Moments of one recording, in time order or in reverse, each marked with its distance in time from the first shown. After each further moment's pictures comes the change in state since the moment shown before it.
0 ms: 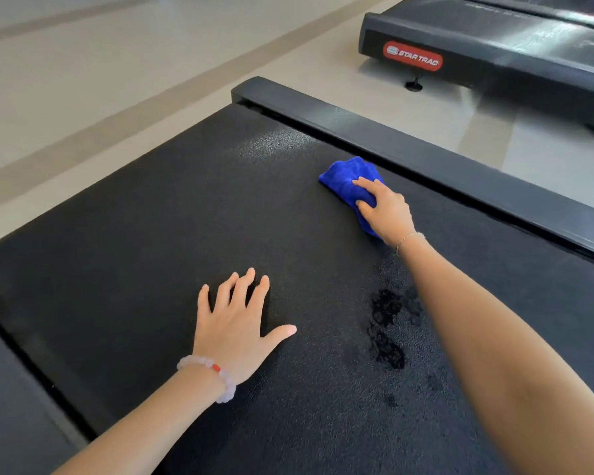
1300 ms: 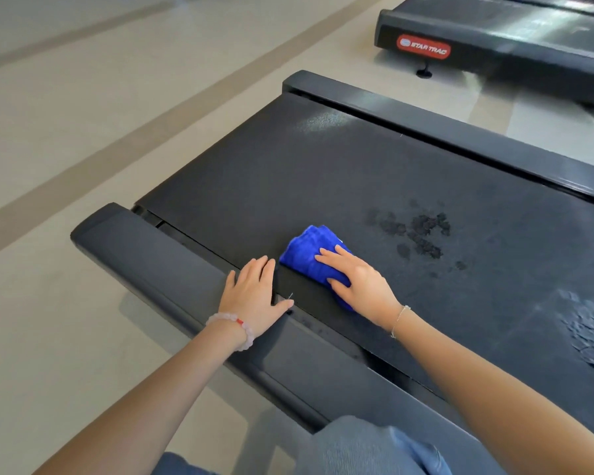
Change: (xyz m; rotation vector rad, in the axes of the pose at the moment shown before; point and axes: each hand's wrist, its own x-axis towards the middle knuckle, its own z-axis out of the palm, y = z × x) left_hand -0.141 -0.123 0.009 -0.145 0.016 0.074; right_hand -0.286 -0.140 0.063 0.003 -0.271 -0.293
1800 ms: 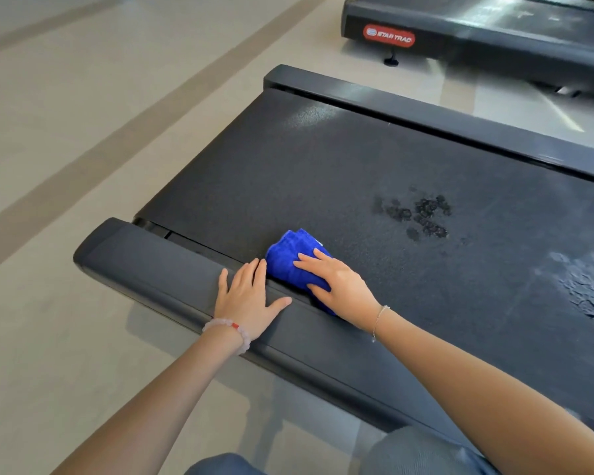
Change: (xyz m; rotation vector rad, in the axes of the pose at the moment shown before) left_hand 0.001 -0.063 0.000 0.095 -0.012 0.071; right_hand 0.013 -0.066 0.048 -0.009 0.030 0.040
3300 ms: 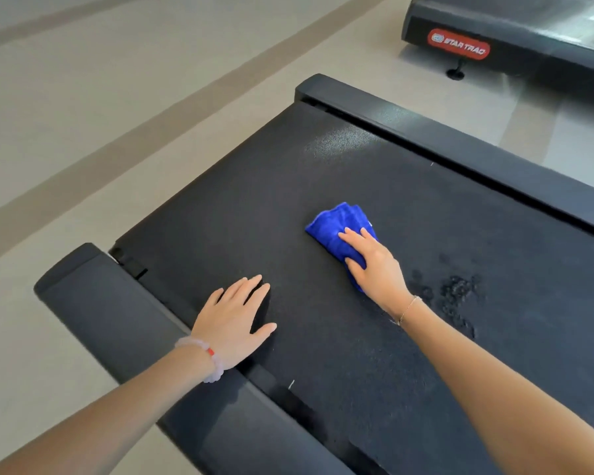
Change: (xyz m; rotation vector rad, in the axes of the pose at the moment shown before) left_hand 0.085 0.013 -0.031 0.003 -0.118 -0.008; right_hand 0.138 0.113 -0.077 0.035 0.102 0.104
